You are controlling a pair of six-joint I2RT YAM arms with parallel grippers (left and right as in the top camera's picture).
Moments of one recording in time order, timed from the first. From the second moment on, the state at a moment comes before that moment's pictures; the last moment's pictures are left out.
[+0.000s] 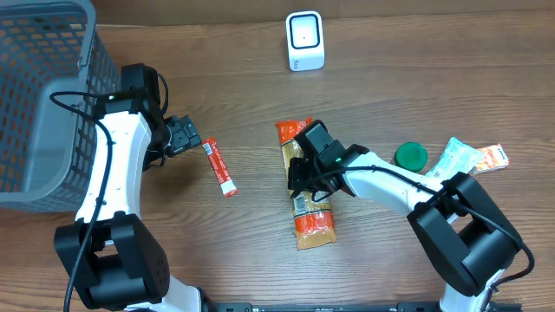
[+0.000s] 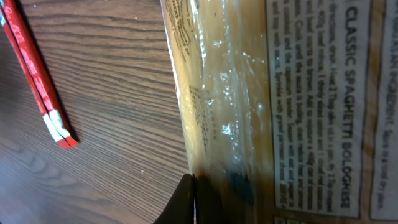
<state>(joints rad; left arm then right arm) 0.16 1.72 1.41 -1.12 -0.09 -0.36 0.69 1.93 1.13 -0.33 -0.30 0.75</state>
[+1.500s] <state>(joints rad) 0.16 1.72 1.41 -1.12 -0.09 -0.36 0.54 1.75 1.64 -1.10 -0.14 0.29</state>
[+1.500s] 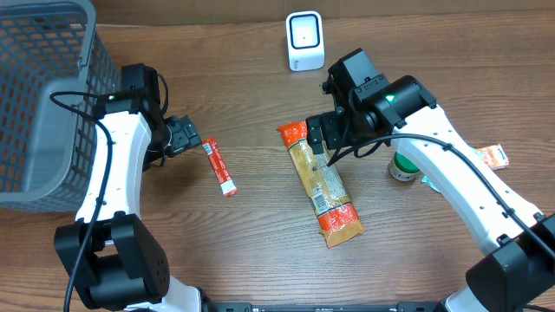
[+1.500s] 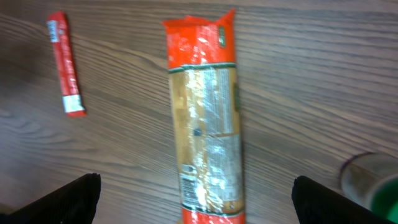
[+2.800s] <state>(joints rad) 0.16 1.72 1.41 -1.12 -0.09 -0.36 0.62 1.81 1.18 -0.85 -0.39 0.28</state>
